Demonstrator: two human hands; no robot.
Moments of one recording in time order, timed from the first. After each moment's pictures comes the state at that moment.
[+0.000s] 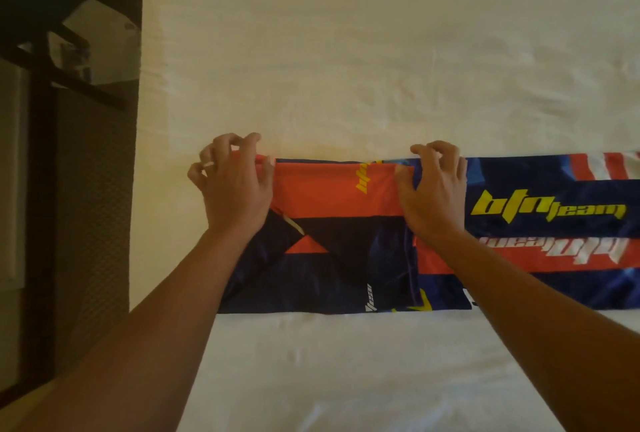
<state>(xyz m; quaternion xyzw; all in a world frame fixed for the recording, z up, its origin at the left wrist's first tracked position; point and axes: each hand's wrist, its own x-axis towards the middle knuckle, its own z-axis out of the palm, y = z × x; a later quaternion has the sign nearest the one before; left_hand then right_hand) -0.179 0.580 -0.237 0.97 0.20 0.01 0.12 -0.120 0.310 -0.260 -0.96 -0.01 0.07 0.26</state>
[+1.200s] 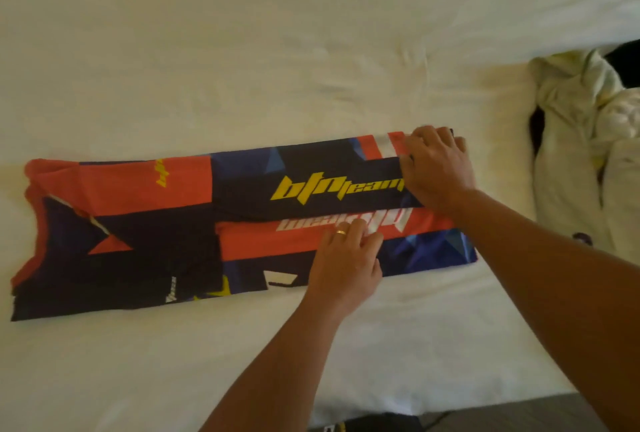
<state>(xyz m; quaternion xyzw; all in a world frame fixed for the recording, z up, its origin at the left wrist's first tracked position) -0.203 0.130 -0.260 0.96 -0.11 -0.17 0.19 -0.044 -0.030 -0.249 -0.98 -0.15 0.10 0.03</state>
